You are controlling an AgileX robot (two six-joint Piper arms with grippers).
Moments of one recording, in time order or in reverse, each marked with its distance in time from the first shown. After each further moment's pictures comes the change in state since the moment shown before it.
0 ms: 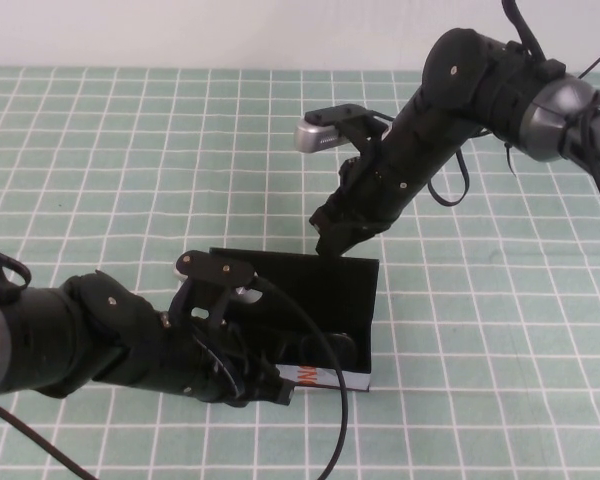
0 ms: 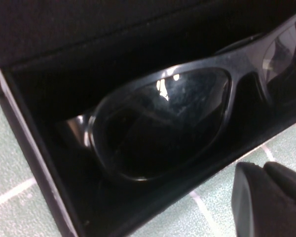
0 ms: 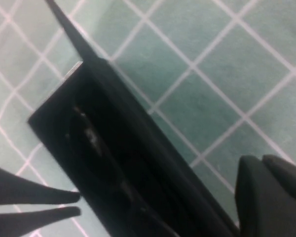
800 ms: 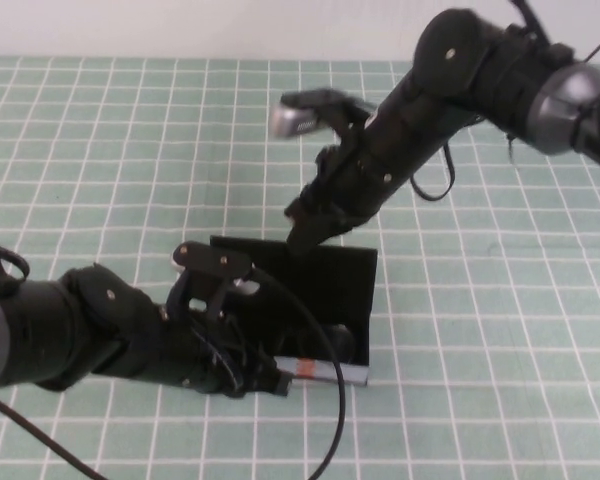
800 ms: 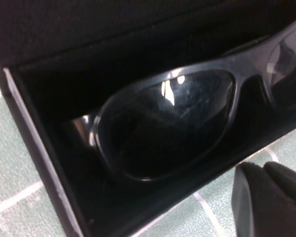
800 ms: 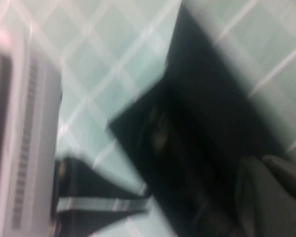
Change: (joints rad) right arm 0.053 -0.099 0.082 0.068 -0.020 -0.006; left arm 0.000 0.000 0.000 0.000 -0.014 0.001
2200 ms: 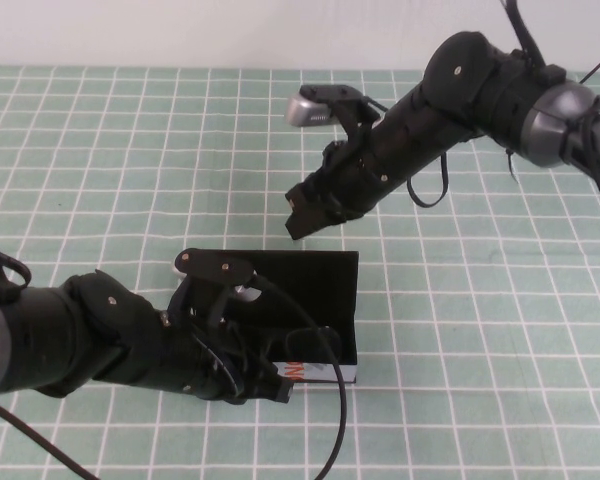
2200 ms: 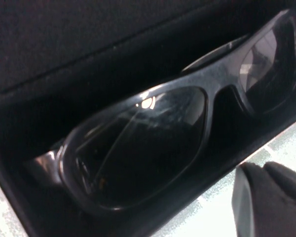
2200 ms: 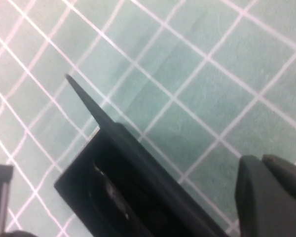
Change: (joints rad) right arm -0.051 0.081 -0.035 0.102 -0.133 -0.015; left arm 0.000 0.000 0.000 0.003 0.000 0.000
